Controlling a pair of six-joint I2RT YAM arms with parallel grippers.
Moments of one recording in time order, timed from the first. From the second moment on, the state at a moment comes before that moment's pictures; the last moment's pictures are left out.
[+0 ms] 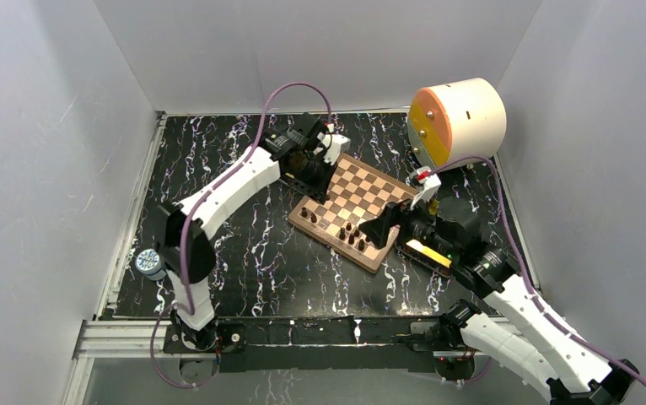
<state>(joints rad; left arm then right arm) -0.70 1.78 1.73 -1.01 0.24 -0.06 0.67 0.69 0.71 -0.32 -0.17 0.41</state>
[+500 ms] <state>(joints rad) -0.66 2.15 1.99 -1.22 0.05 0.03 0.67 0.61 0.71 -0.42 -0.10 0.42</state>
